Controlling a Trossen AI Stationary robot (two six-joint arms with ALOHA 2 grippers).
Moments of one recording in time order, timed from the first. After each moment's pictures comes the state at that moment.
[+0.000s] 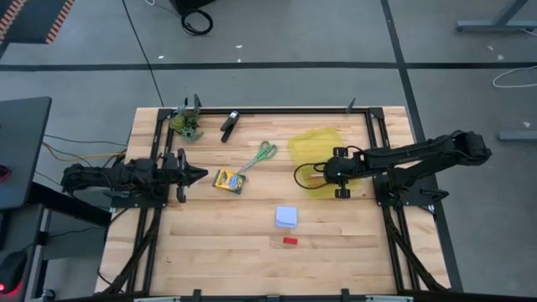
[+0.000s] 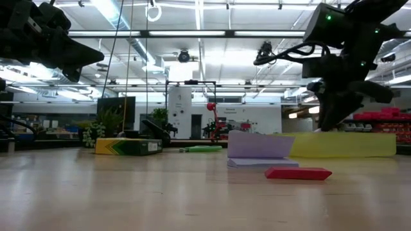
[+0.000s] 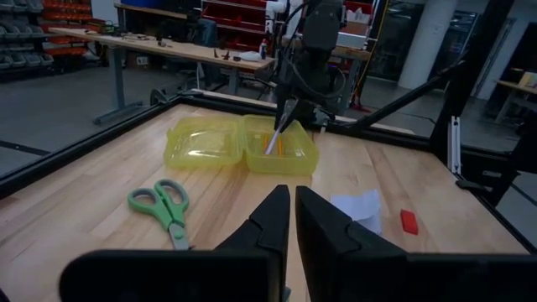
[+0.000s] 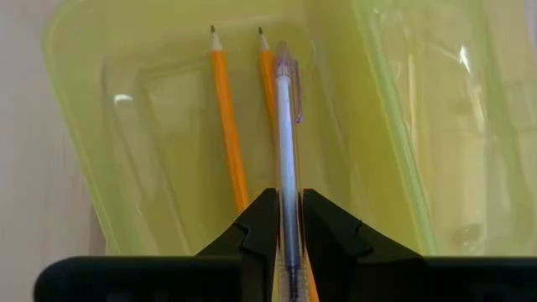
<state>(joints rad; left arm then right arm) -0.08 0.01 0.09 -0.13 -0.24 -0.17 -0.03 1.14 0.57 -0.59 0.24 -0.11</state>
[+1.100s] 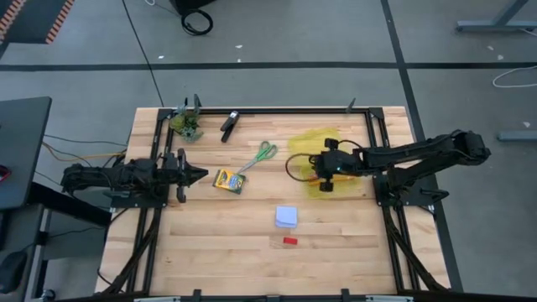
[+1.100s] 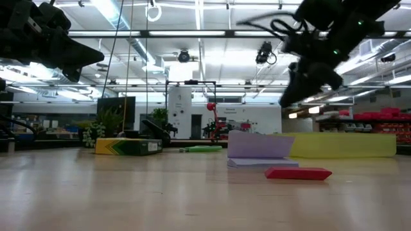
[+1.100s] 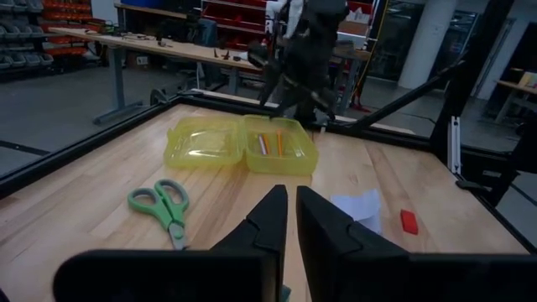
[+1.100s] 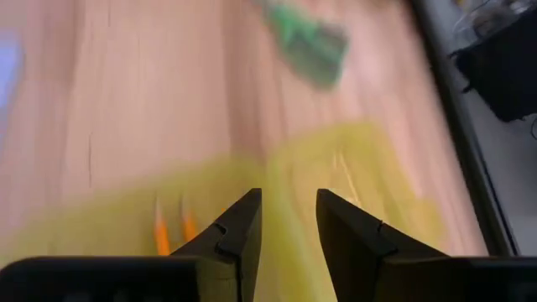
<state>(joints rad) -0.08 0.01 0.09 -0.13 -0.24 -0.17 -0.03 1.16 0.61 -0.25 0.37 -0.13</state>
